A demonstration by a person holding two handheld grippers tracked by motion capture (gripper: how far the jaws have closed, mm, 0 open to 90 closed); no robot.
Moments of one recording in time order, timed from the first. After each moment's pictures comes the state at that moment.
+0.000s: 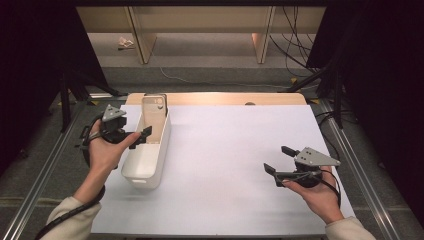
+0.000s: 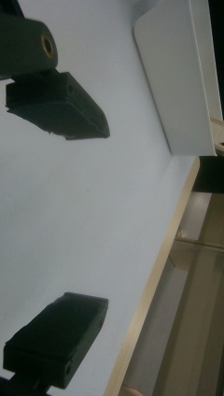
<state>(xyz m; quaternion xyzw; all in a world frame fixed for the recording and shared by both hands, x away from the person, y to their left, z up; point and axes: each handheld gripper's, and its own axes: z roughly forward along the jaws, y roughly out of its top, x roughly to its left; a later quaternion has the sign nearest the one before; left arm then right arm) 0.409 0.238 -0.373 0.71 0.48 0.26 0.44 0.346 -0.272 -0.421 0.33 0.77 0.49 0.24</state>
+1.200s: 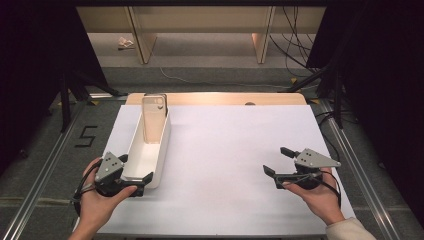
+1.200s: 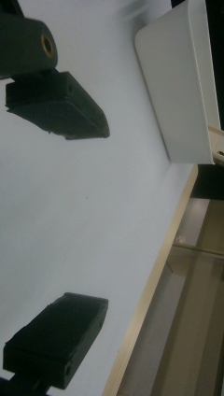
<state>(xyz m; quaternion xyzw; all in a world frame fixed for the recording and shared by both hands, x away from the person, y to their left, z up) 0.314 0.234 -0.419 0.74 0.41 0.26 0.46 0.342 -0.271 -0.420 0.32 0.77 0.50 0.24</state>
